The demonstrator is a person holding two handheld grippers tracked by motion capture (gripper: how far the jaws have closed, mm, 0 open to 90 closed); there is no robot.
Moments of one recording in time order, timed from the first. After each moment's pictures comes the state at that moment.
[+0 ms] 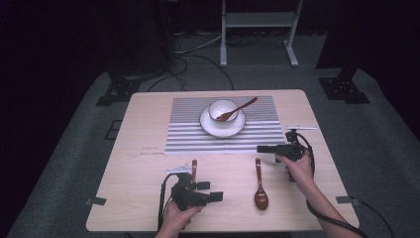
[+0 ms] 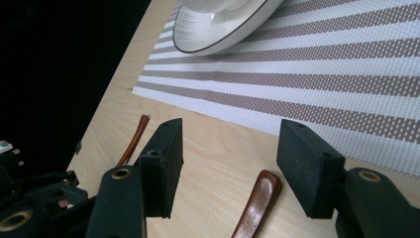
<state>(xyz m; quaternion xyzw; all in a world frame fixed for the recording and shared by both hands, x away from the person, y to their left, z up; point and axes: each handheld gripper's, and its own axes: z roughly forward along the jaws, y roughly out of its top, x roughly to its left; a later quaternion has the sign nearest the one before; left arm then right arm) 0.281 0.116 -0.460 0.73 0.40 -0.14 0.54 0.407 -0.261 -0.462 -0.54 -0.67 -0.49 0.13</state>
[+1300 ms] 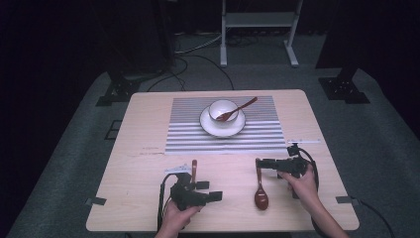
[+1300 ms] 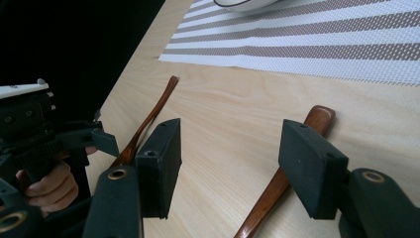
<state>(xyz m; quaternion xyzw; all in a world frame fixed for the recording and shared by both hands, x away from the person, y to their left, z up) 0.281 0.118 -0.459 0.73 0.40 -0.13 0.54 0.357 -0.255 -0.462 -0.50 -0.69 -0.51 0.13</state>
